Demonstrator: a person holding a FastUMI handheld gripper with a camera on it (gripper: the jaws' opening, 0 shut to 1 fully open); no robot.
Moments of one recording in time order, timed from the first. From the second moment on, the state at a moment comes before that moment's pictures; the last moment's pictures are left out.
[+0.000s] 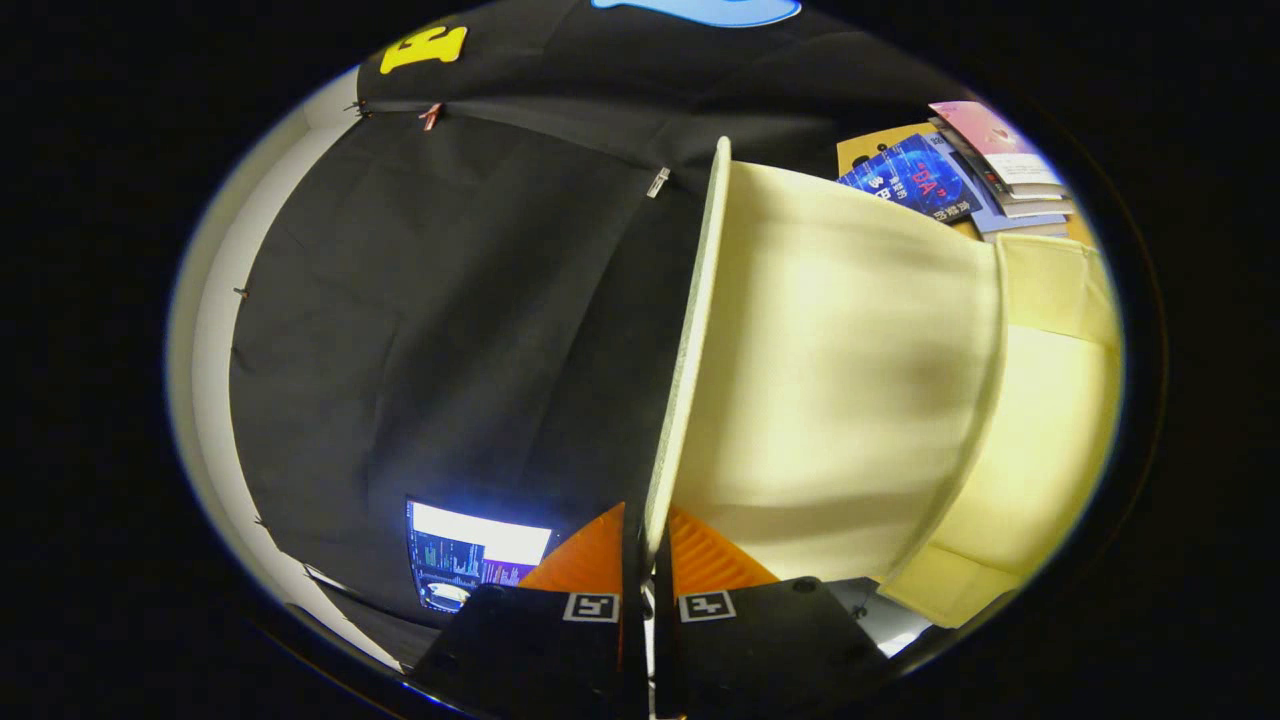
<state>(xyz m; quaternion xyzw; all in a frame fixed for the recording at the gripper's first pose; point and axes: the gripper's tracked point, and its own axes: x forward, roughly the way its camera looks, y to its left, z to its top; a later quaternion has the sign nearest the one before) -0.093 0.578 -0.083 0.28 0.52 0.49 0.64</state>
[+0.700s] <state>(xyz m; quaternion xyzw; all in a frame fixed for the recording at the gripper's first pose) -0.036 0.418 -0.082 0.15 0.39 0.44 0.79</state>
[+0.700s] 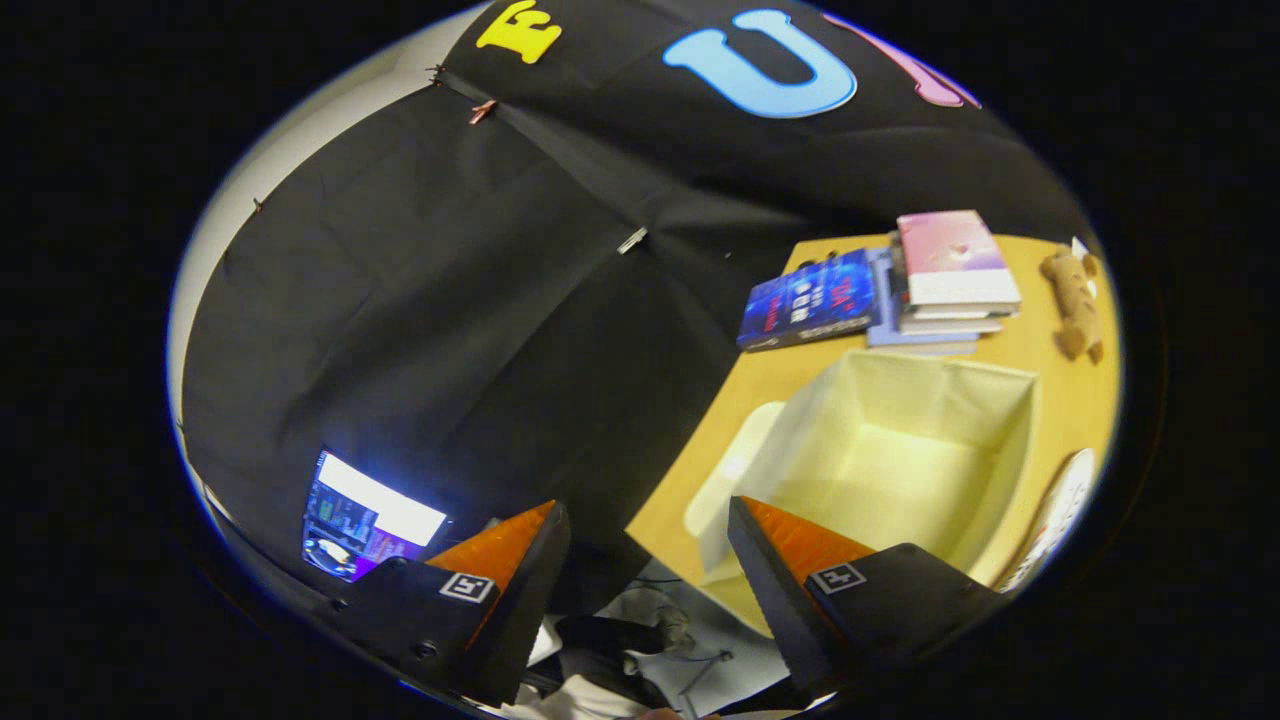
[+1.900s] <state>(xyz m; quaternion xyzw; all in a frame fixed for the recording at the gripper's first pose) 0.051 0.062 -0.336 -0.02 0.50 0.22 0.84</state>
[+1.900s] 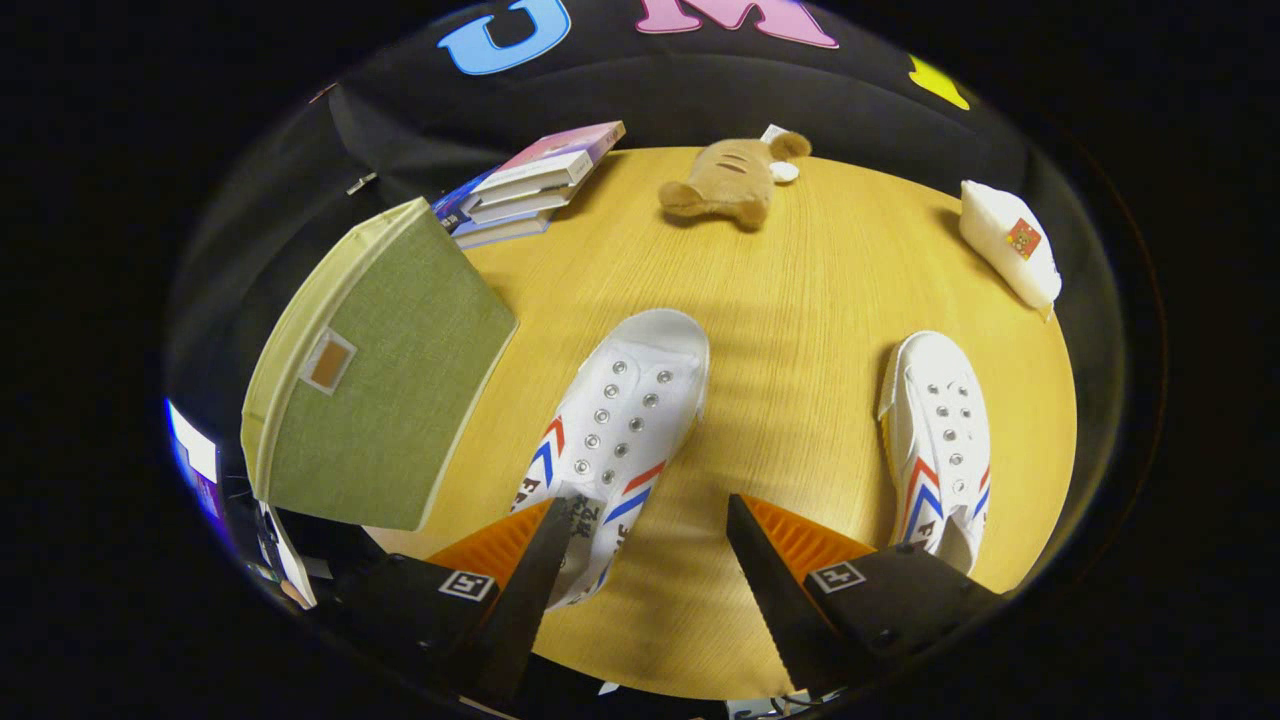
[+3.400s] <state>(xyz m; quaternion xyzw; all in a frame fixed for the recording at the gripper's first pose) 0.055 0.093 -0.208 0.14 0.42 0.07 0.89</state>
